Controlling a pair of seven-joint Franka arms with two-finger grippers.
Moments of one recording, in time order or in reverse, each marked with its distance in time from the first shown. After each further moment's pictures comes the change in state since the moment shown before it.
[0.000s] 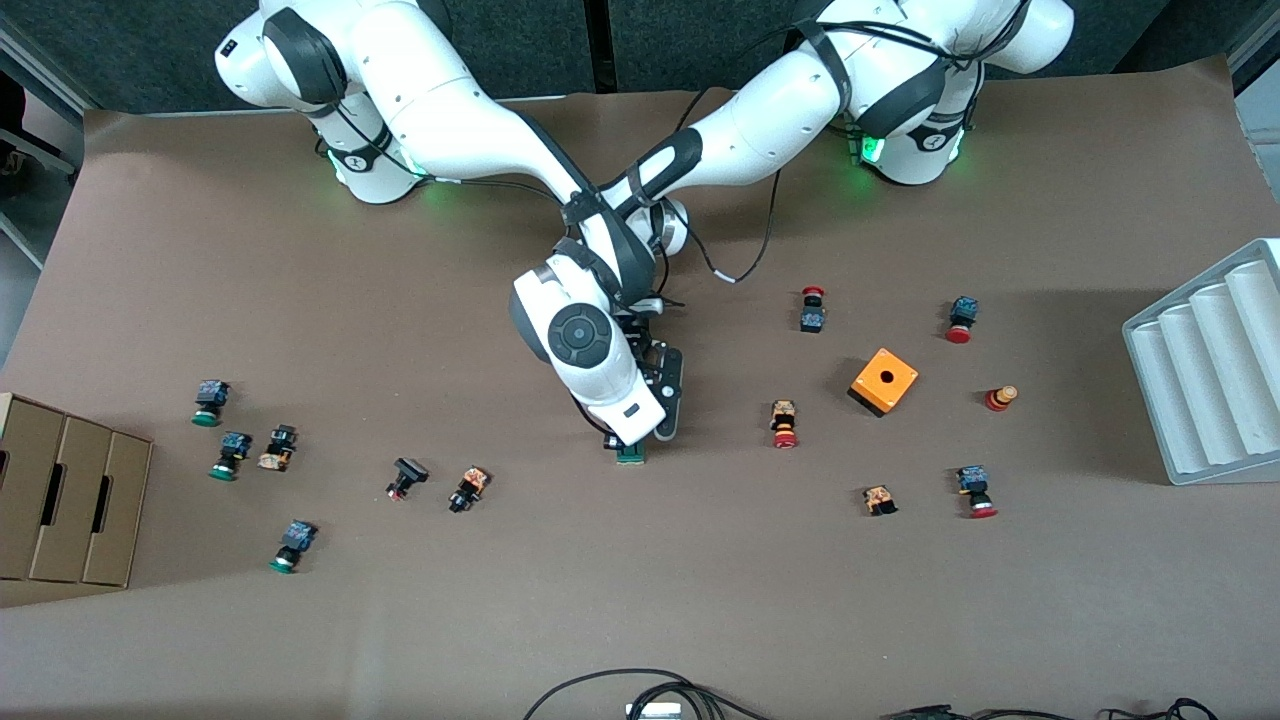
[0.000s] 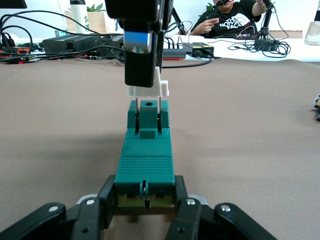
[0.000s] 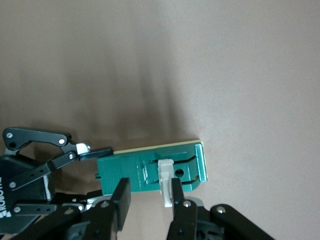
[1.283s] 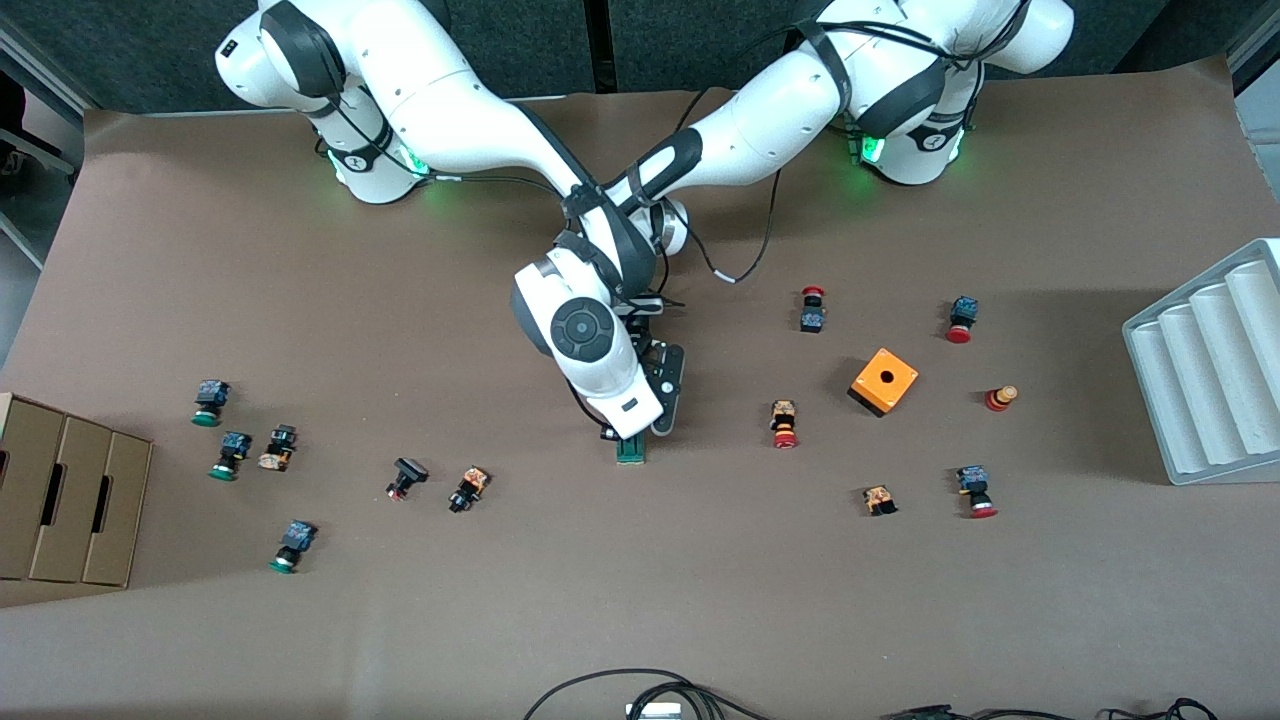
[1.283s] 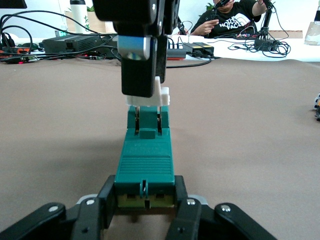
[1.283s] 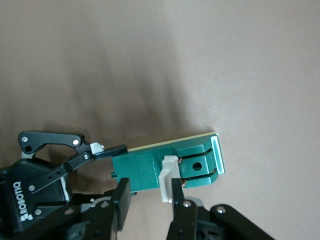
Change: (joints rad) left arm 0.000 0.000 0.000 0.000 0.000 0.000 0.000; right arm 0.014 -0.019 0.002 -0.037 -0.001 -0.011 0.081
